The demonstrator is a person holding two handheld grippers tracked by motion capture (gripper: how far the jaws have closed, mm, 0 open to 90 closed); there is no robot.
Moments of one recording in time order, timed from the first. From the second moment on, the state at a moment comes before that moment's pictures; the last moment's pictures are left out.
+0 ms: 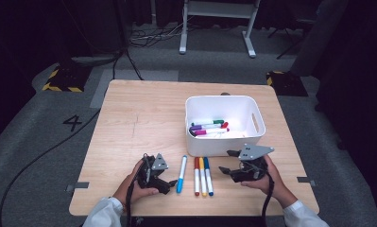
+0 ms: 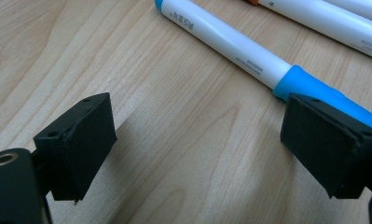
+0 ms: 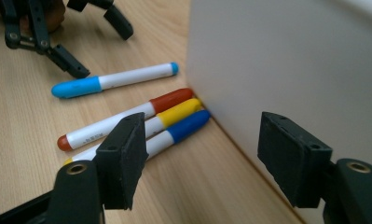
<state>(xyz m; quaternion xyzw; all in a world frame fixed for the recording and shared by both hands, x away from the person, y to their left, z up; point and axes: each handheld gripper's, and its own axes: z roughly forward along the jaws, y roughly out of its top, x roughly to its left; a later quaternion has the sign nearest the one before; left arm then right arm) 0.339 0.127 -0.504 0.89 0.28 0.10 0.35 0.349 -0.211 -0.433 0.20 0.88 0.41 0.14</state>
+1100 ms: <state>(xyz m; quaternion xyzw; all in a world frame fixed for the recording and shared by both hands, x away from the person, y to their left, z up) 0.339 0.127 -0.504 0.89 0.28 0.10 0.35 0.365 -0.178 -0.485 0.22 0.89 0.39 0.09</state>
